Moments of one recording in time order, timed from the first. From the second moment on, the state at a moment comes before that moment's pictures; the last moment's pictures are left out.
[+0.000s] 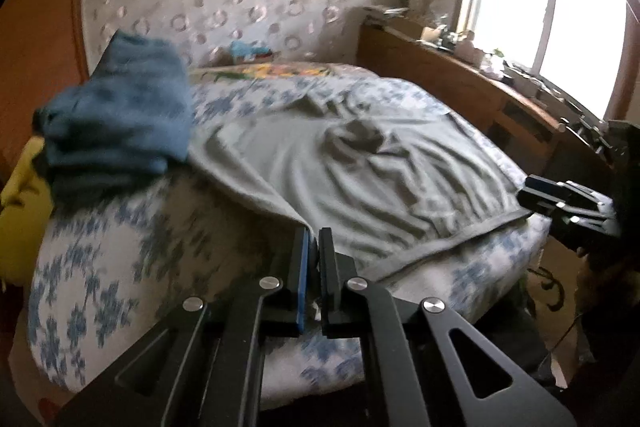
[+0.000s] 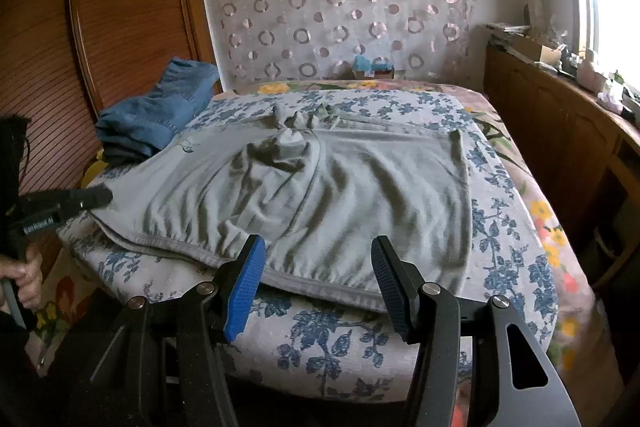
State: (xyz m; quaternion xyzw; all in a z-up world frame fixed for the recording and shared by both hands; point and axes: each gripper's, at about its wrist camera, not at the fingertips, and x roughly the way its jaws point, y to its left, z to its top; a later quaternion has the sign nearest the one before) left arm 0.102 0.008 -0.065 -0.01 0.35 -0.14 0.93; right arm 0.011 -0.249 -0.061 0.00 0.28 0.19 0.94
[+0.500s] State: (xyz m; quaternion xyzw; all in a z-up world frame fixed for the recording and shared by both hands) left arm 0.120 -0.067 -0.019 0.03 0.31 -0.22 0.92; right arm 0.004 -0.274 -0.060 0.01 0.28 0.17 0.95
